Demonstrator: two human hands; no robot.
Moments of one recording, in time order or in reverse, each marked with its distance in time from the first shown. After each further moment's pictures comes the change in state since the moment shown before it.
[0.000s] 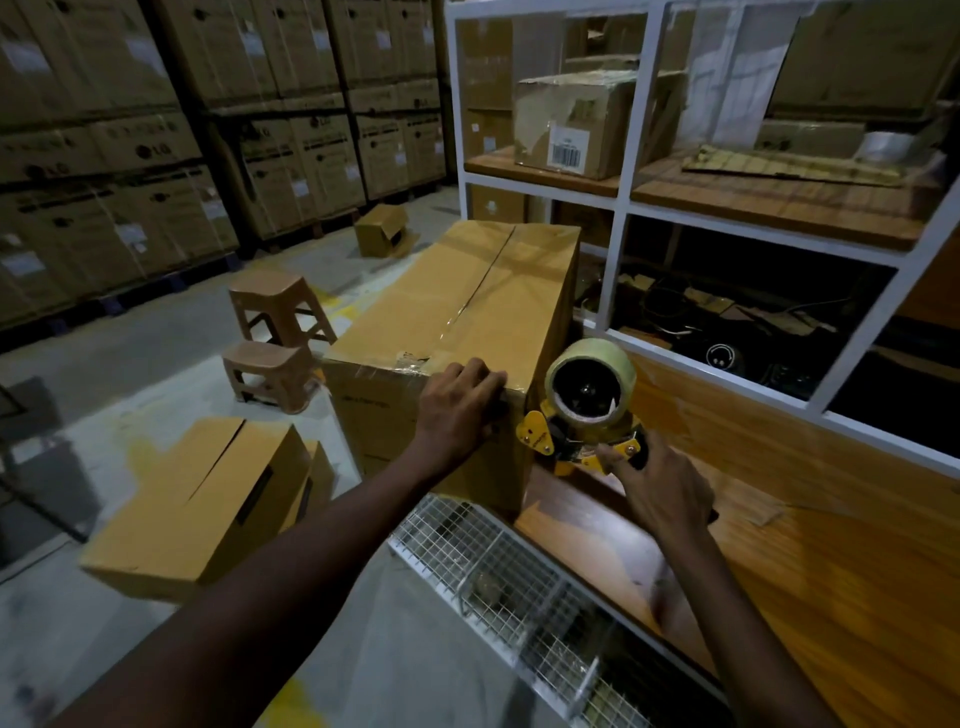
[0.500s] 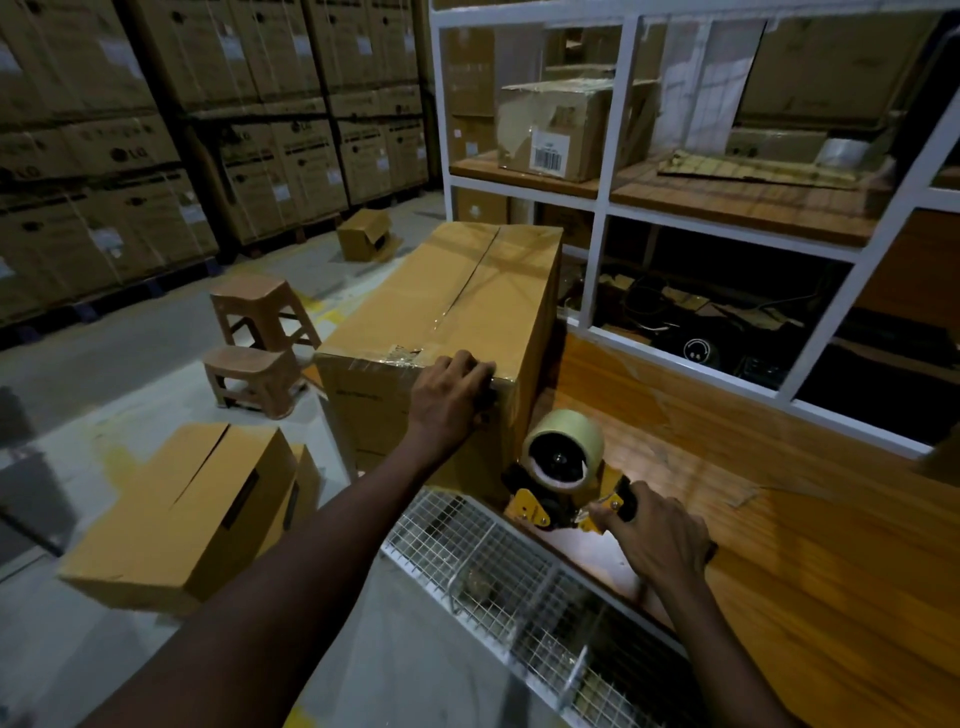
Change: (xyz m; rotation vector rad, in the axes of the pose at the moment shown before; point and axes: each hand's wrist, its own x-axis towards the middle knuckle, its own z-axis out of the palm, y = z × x) left_hand -0.006 0.005 -0.004 -0.012 -0.016 -0.030; right_hand -0.065 0.029 0.001 -0.276 -0.192 0.040
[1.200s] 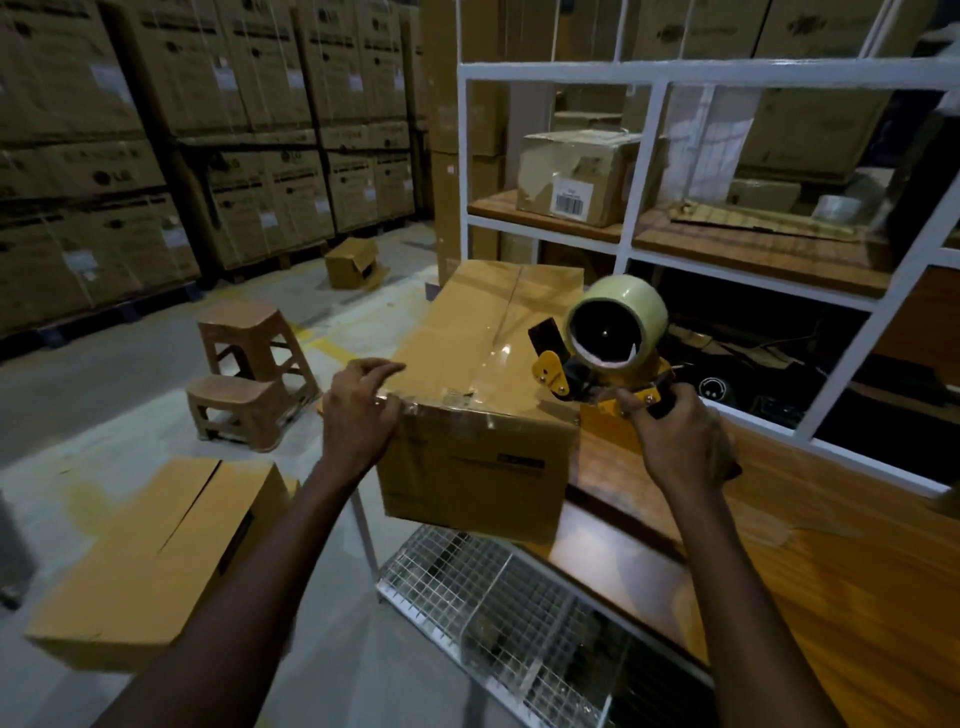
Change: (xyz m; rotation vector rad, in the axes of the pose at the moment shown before) left_hand -0.018 -0.169 -0.043 -0.362 0.251 -0.298; right_hand 0.066 -0.147 -0.100 0.333 0.491 0.134
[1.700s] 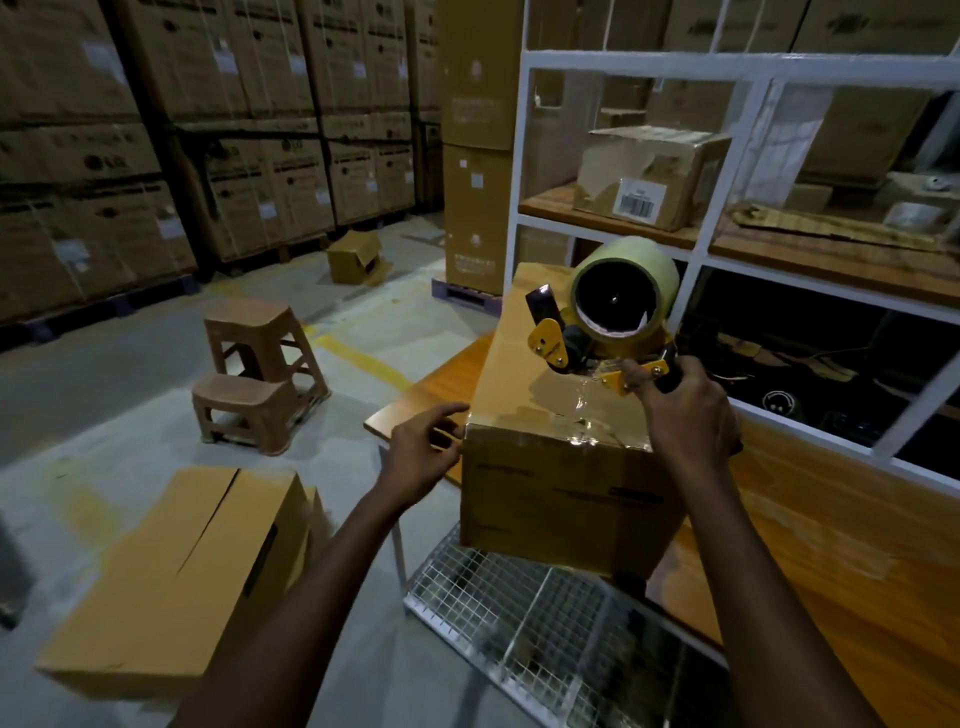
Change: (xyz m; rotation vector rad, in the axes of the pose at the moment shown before) left_hand 0.006 -0.102 0.004 -0.517 -0.351 -0.107; right_hand -0.009 -0.136 0.085 0.019 0.030 -0.036
